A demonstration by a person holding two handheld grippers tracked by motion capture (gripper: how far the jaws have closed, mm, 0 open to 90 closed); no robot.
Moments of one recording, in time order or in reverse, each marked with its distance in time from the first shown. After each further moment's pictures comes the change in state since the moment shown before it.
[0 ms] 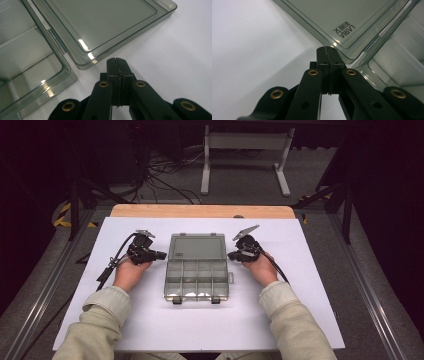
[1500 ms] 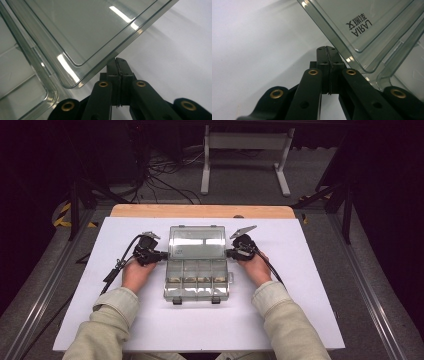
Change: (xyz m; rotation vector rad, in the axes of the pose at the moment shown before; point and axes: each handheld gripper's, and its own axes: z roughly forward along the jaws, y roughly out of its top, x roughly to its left) left arm -0.002 0.000 0.019 -0.036 0.063 -0.005; right arm 0.000 0.004 0.014 -0.070 -0.046 0.037
